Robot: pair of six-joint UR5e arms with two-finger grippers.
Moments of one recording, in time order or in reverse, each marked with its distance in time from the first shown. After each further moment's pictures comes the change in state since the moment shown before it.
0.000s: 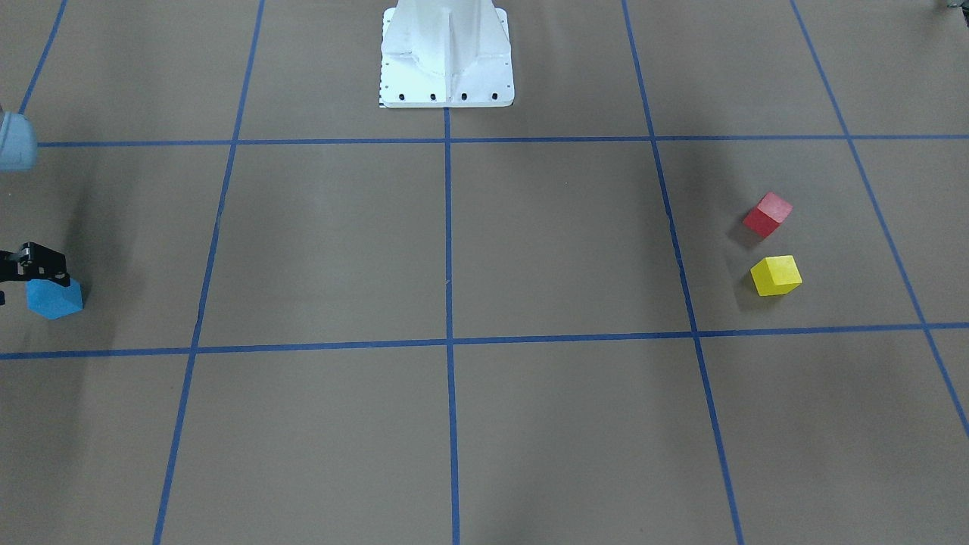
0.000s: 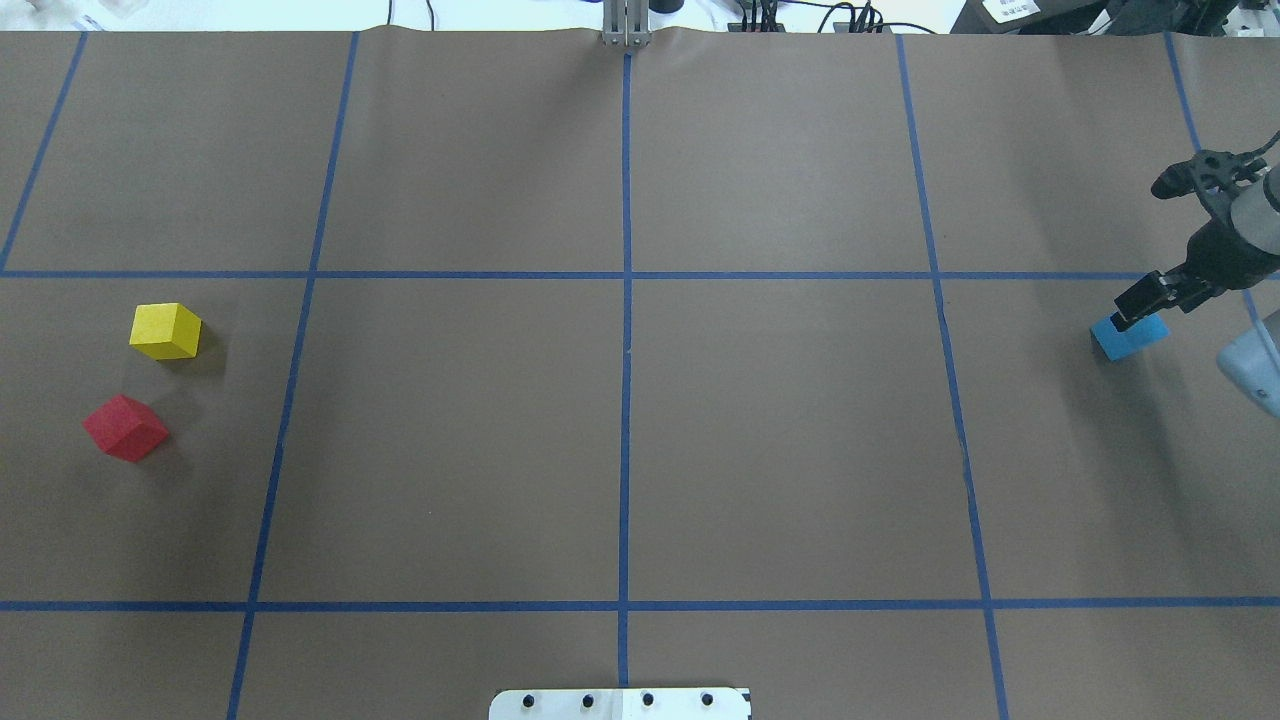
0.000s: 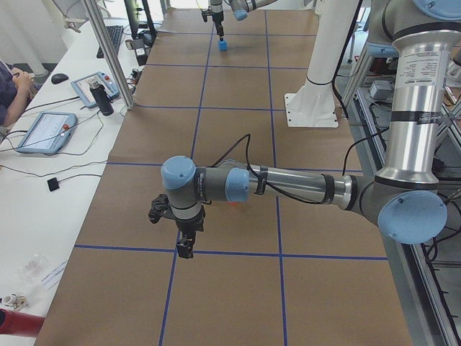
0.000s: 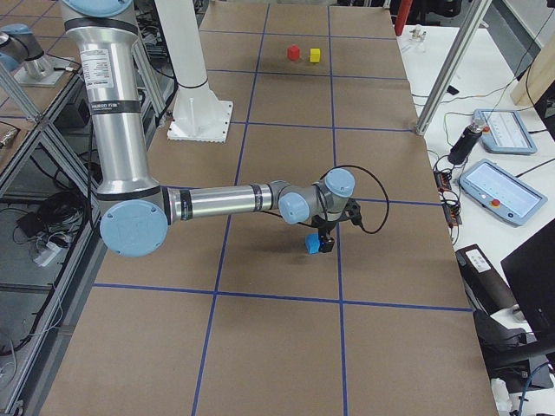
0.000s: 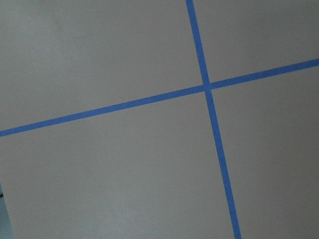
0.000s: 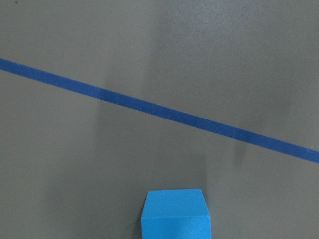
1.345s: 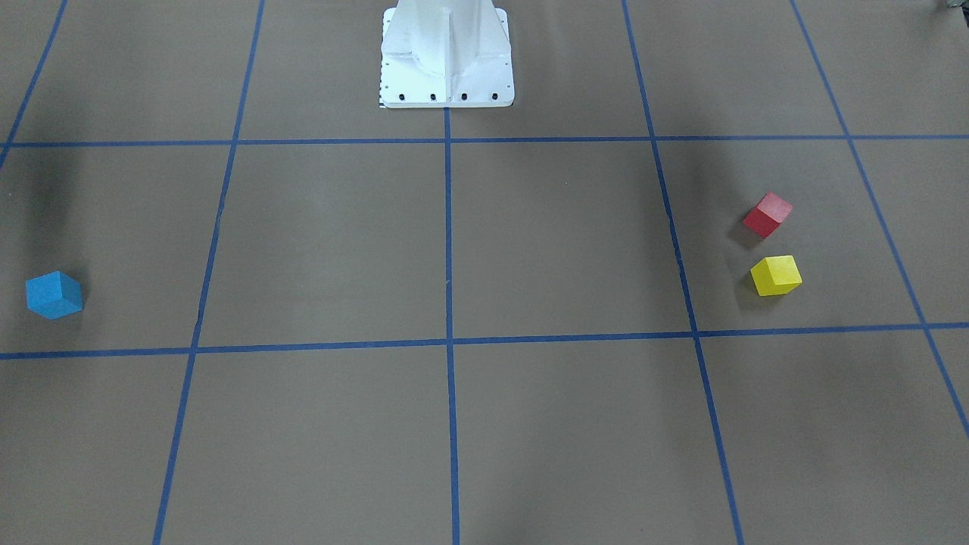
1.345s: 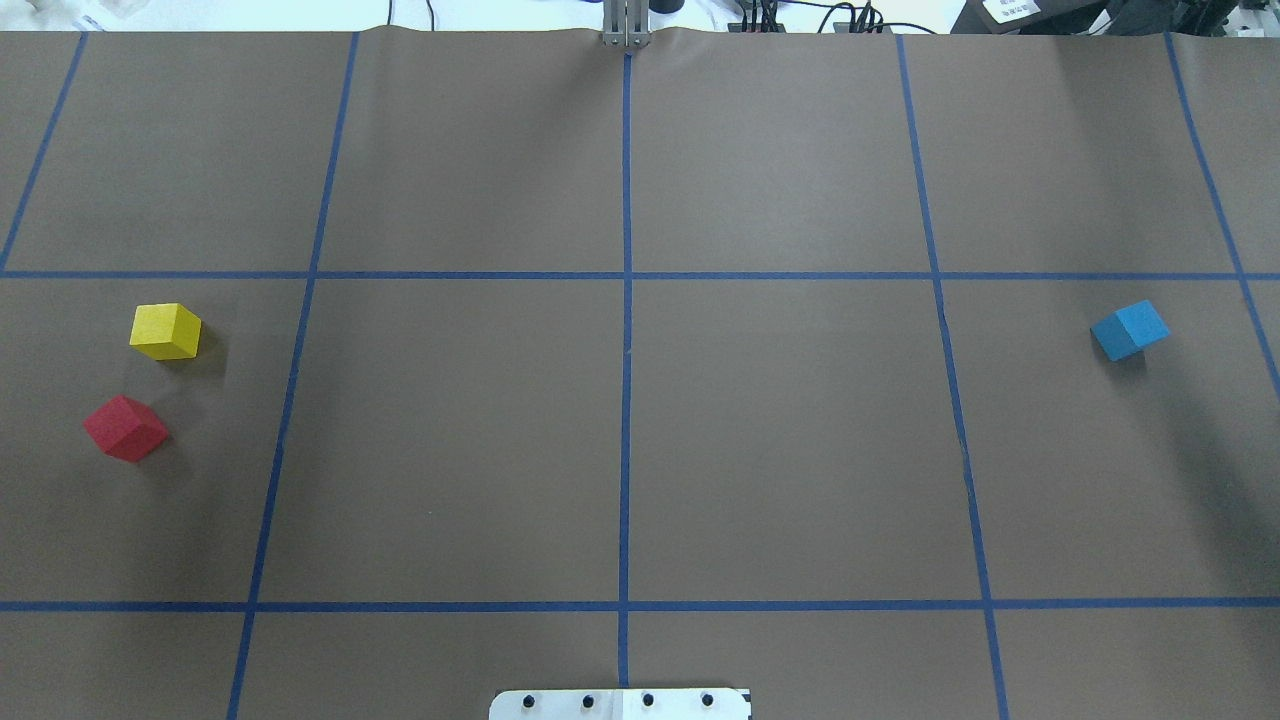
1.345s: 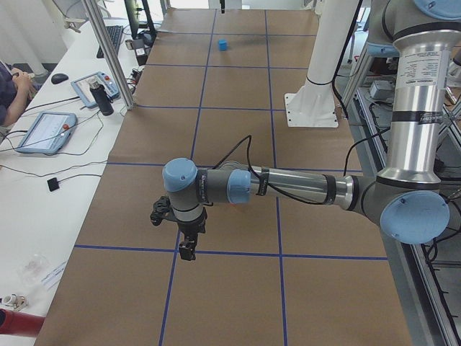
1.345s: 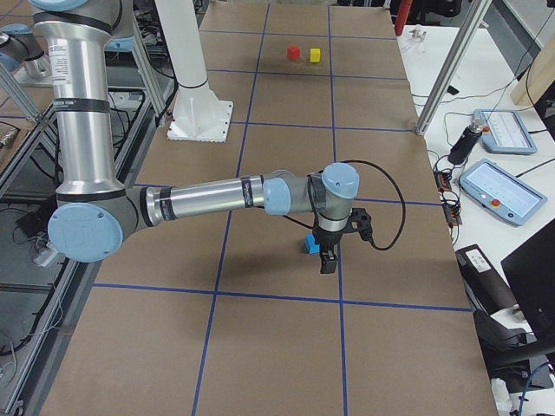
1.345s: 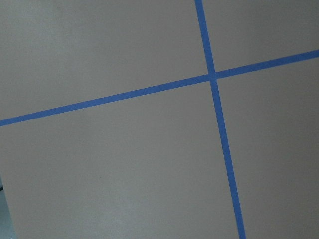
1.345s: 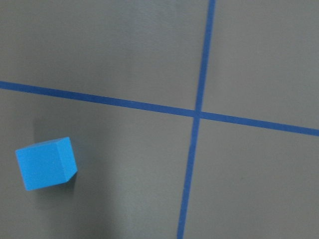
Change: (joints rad) left arm -0.001 0.007 -0.001 0.003 0.002 0.003; right arm 0.263 -0.070 0.188 -0.266 -0.057 -0.227
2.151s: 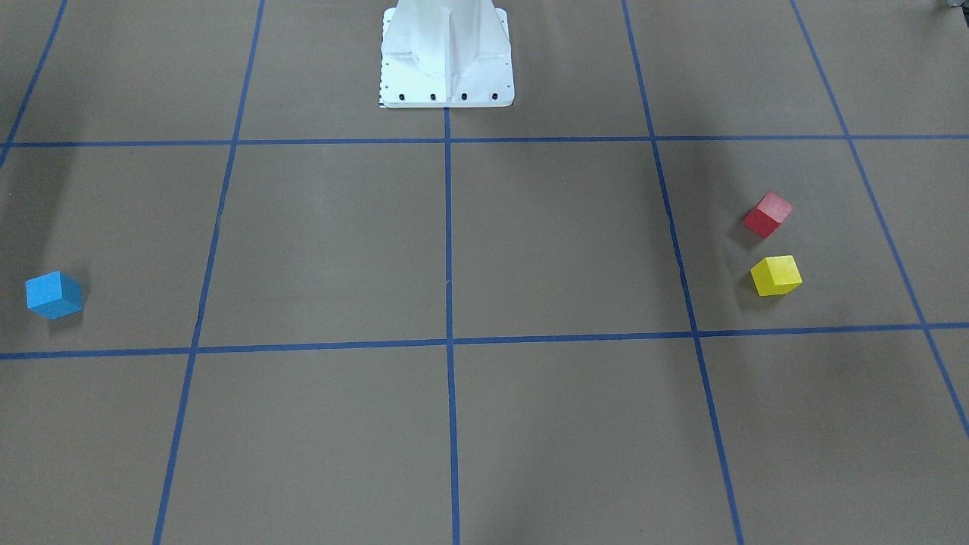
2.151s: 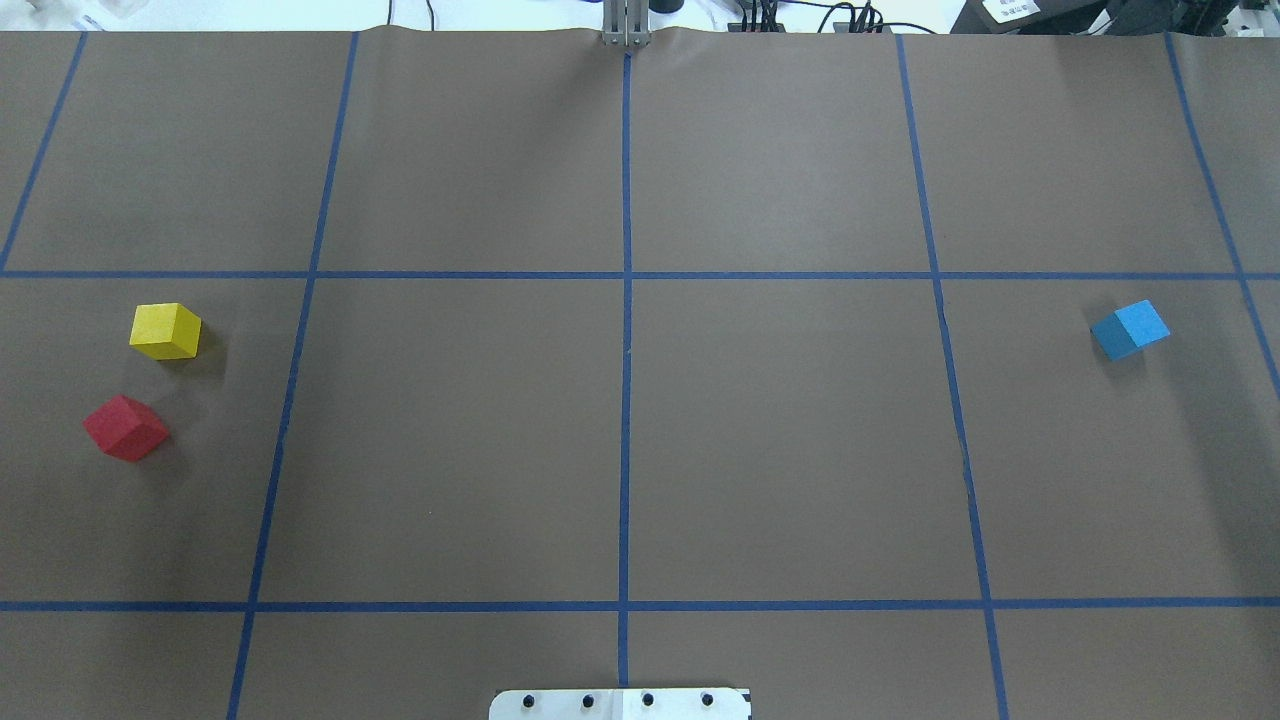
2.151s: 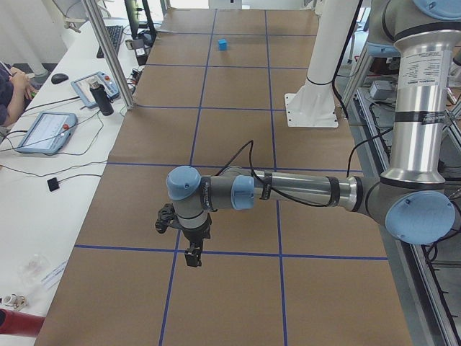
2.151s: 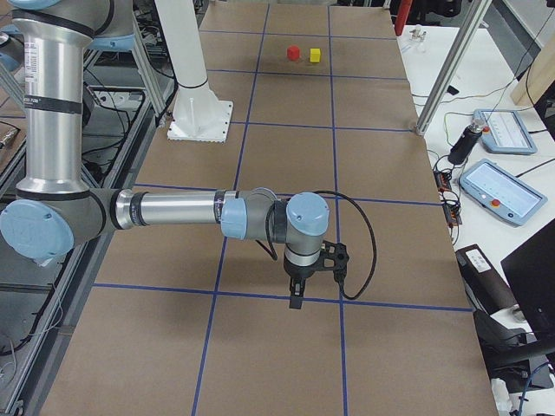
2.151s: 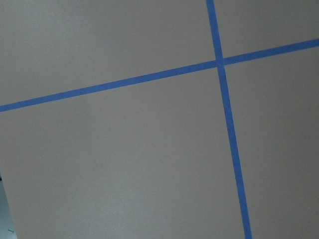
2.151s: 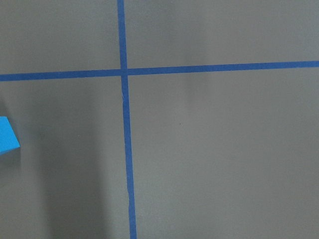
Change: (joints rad) left arm 0.001 0.023 0.013 0.001 0.000 0.001; right arm 0.213 -0.132 0.046 -0.098 -0.005 -0.001
